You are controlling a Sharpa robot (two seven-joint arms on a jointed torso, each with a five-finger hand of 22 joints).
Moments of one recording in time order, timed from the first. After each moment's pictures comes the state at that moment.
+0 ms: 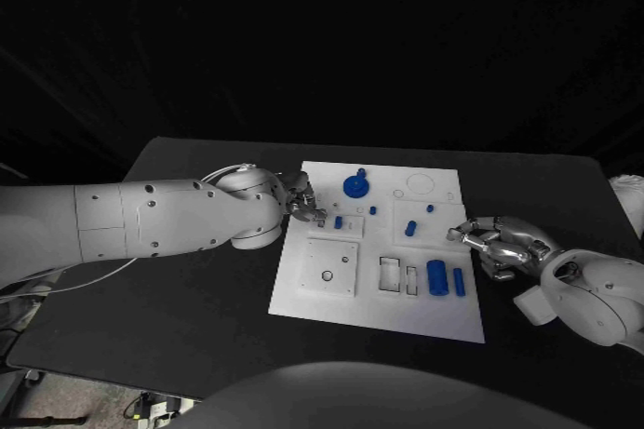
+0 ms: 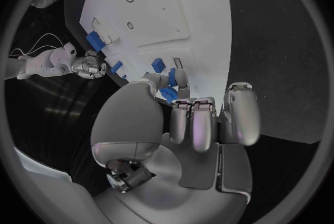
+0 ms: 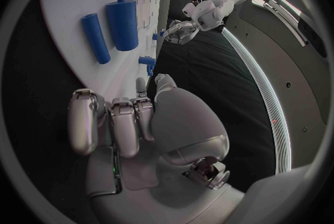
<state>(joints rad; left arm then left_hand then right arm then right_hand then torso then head) 1.27 -0.79 -0.23 1.58 -1.20 -0.25 -0.61 1.16 -0.14 0.24 0.28 0.97 1.00 0.00 0.43 1.11 1.46 -0.06 1.57 1.31 1.46 -0.10 1.57 1.31 0.03 1.47 0.01 1.36 1.31 1.13 -1.01 -0.23 1.56 -0.49 -0.21 0.15 1.36 0.17 -0.15 0.29 0.60 0.61 0.12 0.80 0.24 1.41 0.09 1.57 1.46 1.47 -0.01 1.56 1.31 0.05 1.42 0.10 1.39 1.31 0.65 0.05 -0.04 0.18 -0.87</state>
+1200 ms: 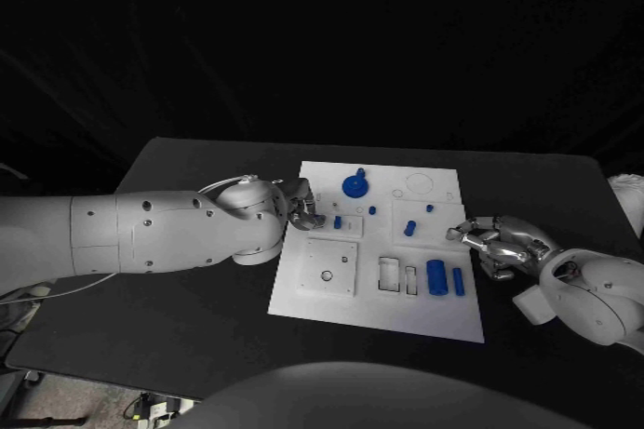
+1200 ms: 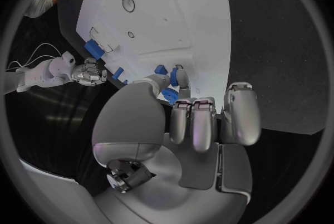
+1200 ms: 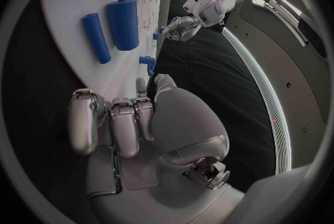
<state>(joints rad) 1.24 -0.81 -0.23 1.65 -1.31 -0.29 -0.69 1.18 -0.12 0.36 0.29 0.61 0.97 0.01 0.43 1.10 1.46 -0.06 1.57 1.31 1.46 -0.10 1.57 1.31 0.03 1.47 0.01 1.36 1.31 1.13 -1.00 -0.23 1.56 -0.49 -0.21 0.14 1.36 0.17 -0.15 0.29 0.60 0.61 0.12 0.80 0.24 1.41 0.09 1.57 1.46 1.47 -0.01 1.56 1.31 0.05 1.42 0.10 1.39 1.31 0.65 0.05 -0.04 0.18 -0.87</state>
